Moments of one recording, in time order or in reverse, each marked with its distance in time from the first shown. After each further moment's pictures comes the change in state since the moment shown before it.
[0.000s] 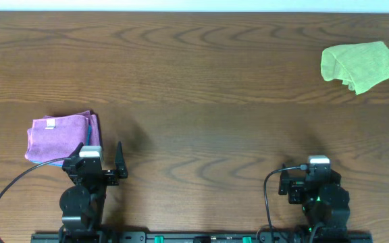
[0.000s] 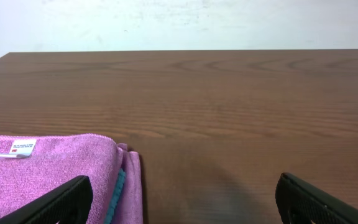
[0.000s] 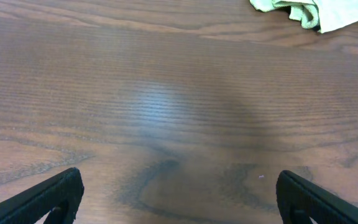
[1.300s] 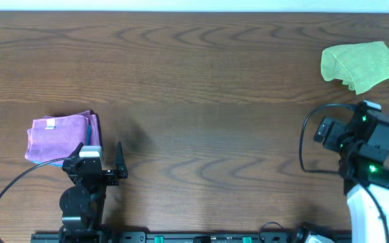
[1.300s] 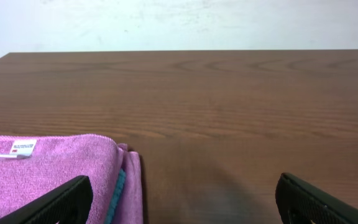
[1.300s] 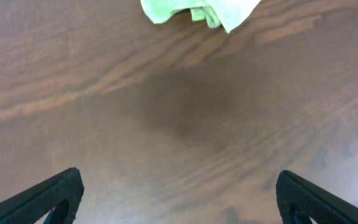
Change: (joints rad) left arm 0.001 -0.001 0.000 0.000 0.000 0.000; right arm -0.339 1.036 0.513 0.300 -0.032 0.102
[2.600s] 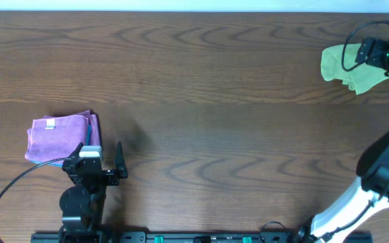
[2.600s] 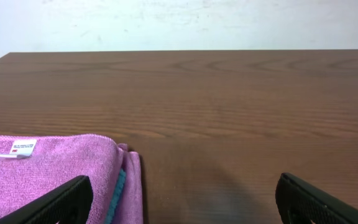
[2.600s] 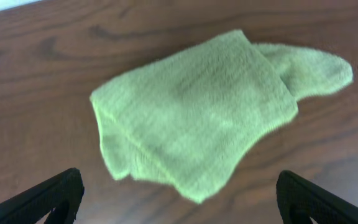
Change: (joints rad) left arm 0.000 0.000 0.000 0.000 0.000 0.000; right arm -0.123 1.027 1.178 -0.280 -0.123 -0.129
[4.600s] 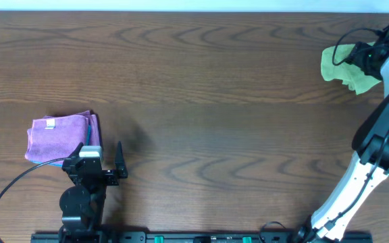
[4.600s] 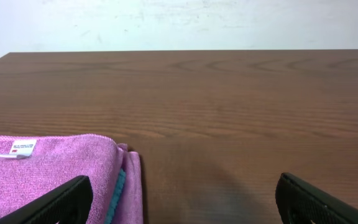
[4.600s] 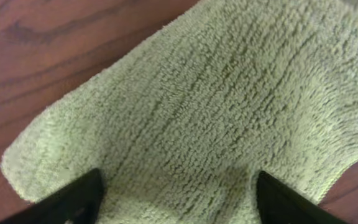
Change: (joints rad) left arm 0.000 0.000 0.000 0.000 0.000 0.000; right arm 0.010 0.312 0.134 0.084 0.021 0.222
